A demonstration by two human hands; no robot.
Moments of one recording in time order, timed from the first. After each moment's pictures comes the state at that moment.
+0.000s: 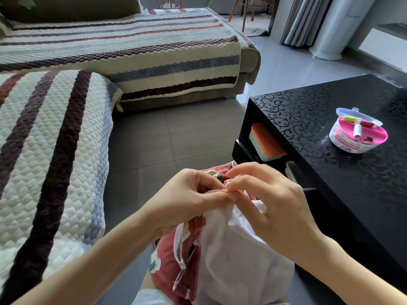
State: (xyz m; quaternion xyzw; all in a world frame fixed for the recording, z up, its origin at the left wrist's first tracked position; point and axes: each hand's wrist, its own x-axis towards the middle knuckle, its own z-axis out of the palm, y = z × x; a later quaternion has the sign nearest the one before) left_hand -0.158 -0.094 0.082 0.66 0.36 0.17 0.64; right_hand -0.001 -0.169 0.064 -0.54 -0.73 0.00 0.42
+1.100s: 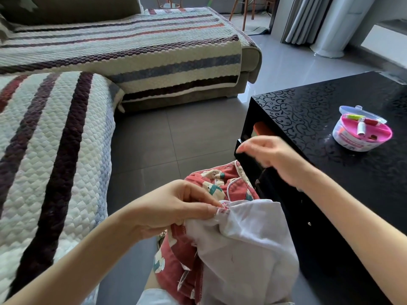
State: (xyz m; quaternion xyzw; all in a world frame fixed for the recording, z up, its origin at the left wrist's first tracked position) left_hand -0.183 -0.086 0.087 0.58 0.35 0.07 0.73; right_hand 0.069 -0.086 0.048 -0.62 -0.54 0.41 0.39
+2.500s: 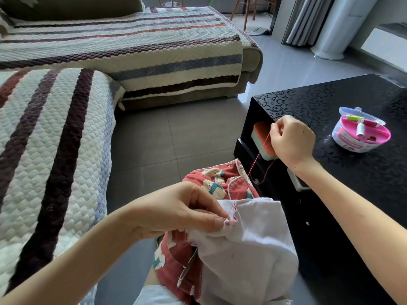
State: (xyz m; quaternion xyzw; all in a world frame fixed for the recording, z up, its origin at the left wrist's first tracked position) left_hand -0.182 -0.096 0.107 0.65 0.31 -0.02 0.70; right_hand 0.090 -0.064 0.039 -0.82 -0.49 -0.06 0.29
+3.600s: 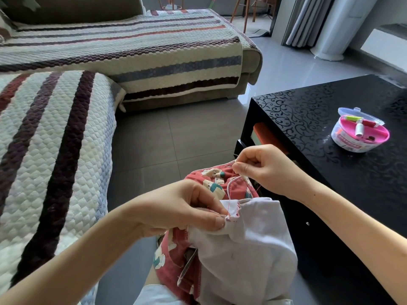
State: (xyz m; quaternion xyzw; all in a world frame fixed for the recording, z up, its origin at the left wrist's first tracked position) left_hand -0.182 -0.096 0.102 0.62 0.30 0.01 0.72; right_hand 0.031 -0.115 0.069 -0.62 -0.64 0.32 0.33
